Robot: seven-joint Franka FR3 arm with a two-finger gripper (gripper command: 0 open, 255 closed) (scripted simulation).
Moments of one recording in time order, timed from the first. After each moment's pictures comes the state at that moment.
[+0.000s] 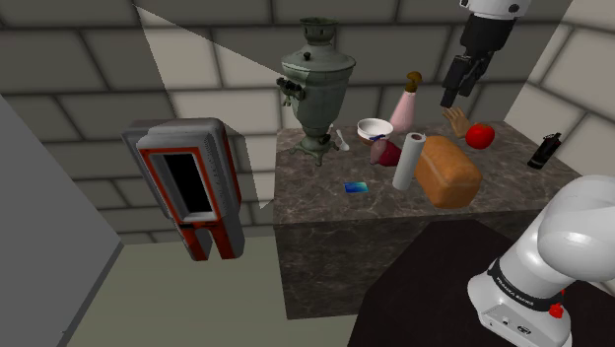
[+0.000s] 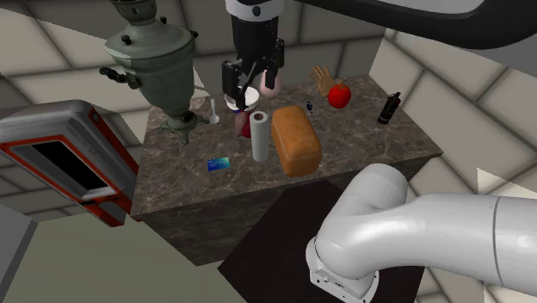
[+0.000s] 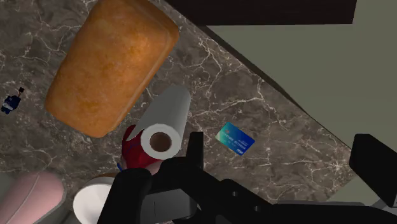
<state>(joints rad) -0.02 -0.81 -0.04 -2.30 -0.02 1.53 -0.05</state>
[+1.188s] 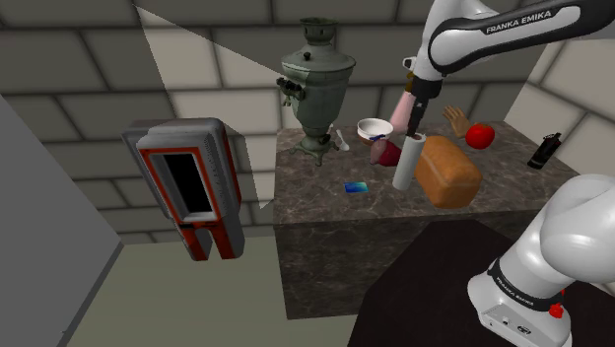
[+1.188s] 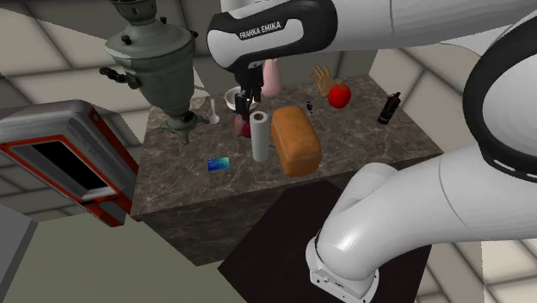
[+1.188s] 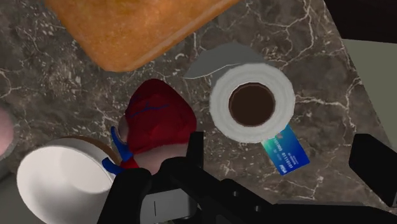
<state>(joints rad) 0.03 -0.41 -0.27 -2.39 -0.14 2.00 -0.51</state>
